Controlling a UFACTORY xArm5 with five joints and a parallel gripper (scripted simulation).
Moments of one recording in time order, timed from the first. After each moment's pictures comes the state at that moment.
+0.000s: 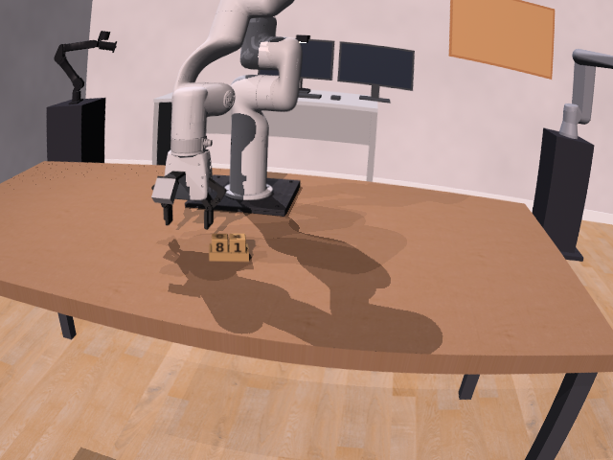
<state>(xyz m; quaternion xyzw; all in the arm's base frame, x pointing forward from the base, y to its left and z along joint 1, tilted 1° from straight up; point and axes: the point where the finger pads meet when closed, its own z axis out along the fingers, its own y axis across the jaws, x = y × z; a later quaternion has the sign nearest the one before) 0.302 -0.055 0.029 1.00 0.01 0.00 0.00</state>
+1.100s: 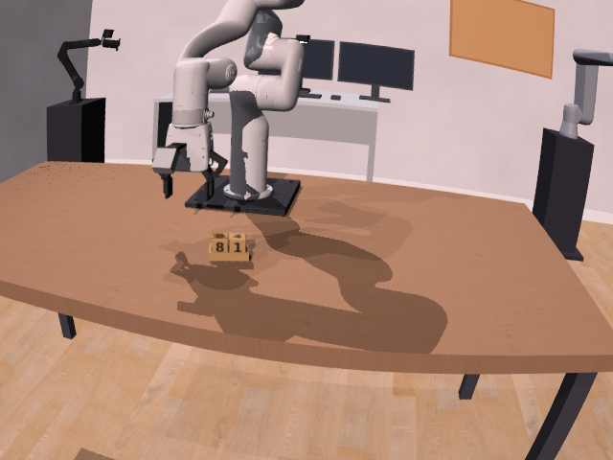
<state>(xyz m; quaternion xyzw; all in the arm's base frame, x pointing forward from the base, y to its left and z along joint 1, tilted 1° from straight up) 0.302 -0.054 0.088 1.00 0.01 0.00 0.00</state>
